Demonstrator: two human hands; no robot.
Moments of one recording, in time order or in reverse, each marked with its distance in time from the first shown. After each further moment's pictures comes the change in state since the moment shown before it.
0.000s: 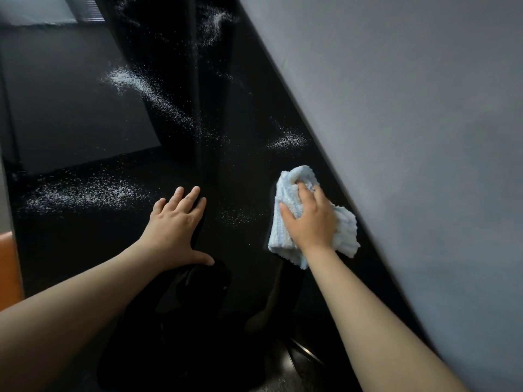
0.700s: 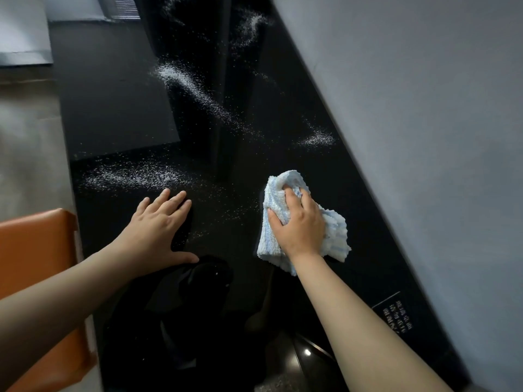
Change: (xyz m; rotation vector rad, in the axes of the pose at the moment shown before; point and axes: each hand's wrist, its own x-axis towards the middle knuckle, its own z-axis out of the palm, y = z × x) left_hand -0.073 -0.072 0.006 -0.085 0.006 -0.026; right_hand -0.046 -0.077 0.016 0.029 -0.044 -0.083
